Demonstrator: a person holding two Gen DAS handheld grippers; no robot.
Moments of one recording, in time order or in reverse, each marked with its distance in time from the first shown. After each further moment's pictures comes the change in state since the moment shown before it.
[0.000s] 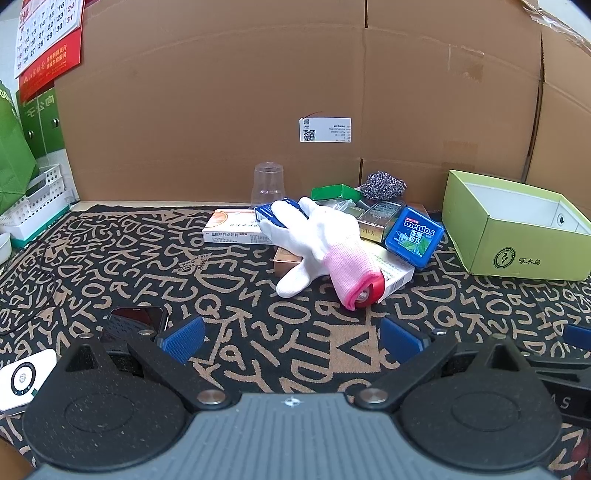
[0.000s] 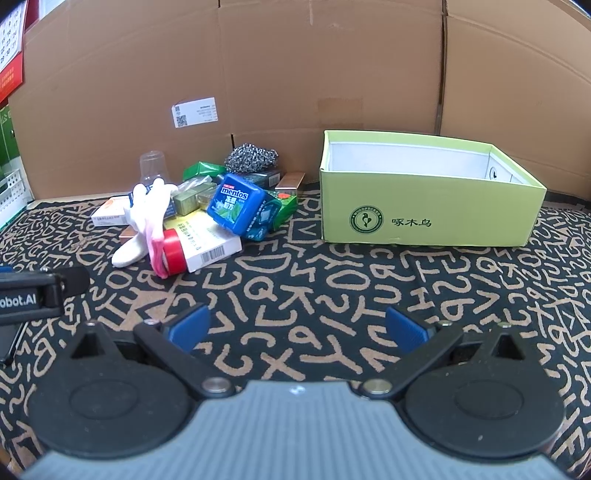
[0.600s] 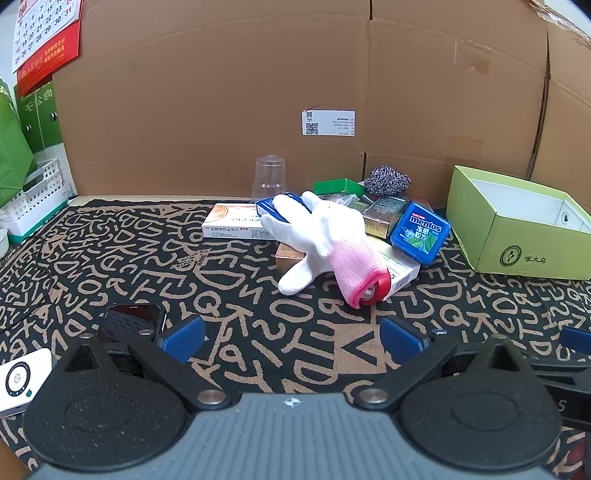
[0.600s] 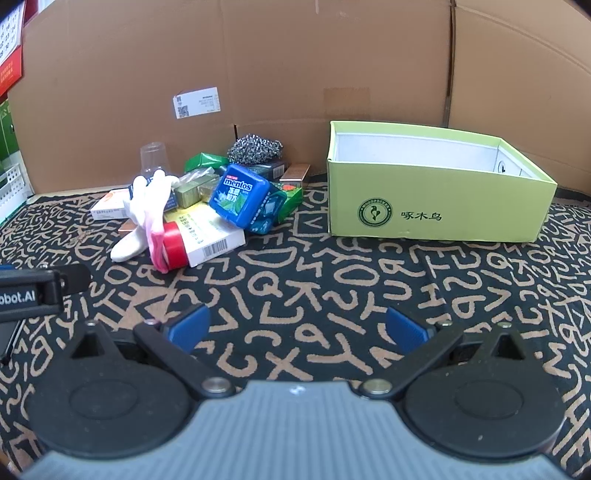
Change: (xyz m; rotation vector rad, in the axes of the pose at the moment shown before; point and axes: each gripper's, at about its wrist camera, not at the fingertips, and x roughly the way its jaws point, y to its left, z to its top) left arm 0.010 0.003 0.001 -0.004 0.018 -0.002; right arm 0.013 0.005 0.001 -0.004 0.029 0.009
